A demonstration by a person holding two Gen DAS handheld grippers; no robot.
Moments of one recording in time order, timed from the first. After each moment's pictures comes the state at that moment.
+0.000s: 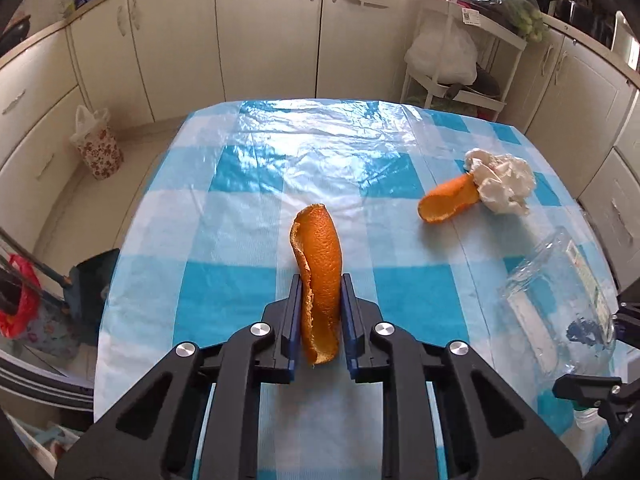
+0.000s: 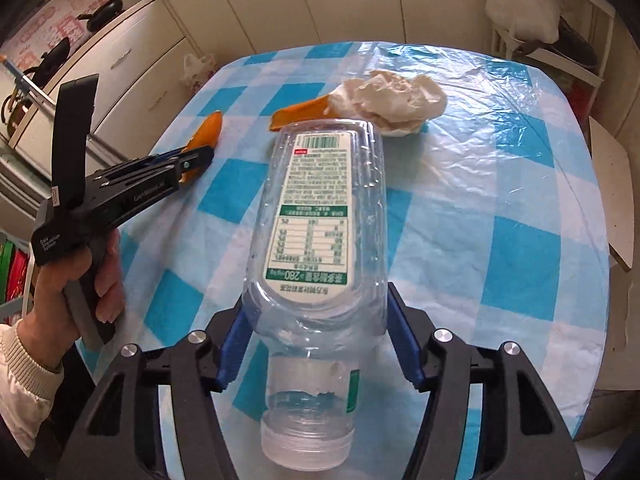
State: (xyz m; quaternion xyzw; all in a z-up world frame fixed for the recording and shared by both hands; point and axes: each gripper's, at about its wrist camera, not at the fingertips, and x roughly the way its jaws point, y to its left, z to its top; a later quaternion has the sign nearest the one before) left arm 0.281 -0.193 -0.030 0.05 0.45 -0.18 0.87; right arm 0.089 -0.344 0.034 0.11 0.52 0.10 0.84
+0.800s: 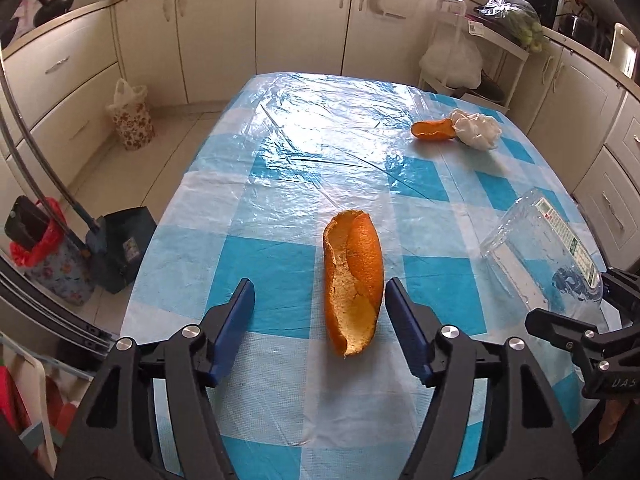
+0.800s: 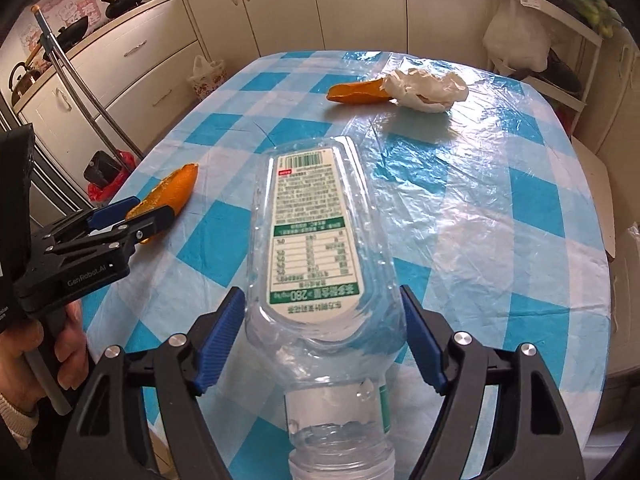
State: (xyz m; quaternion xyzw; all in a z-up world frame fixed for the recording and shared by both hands) left arm 0.163 -0.135 -0.028 0.03 0.44 -0.14 0.89; right arm 0.042 -0.300 0.029 0.07 0.48 0.06 0.87
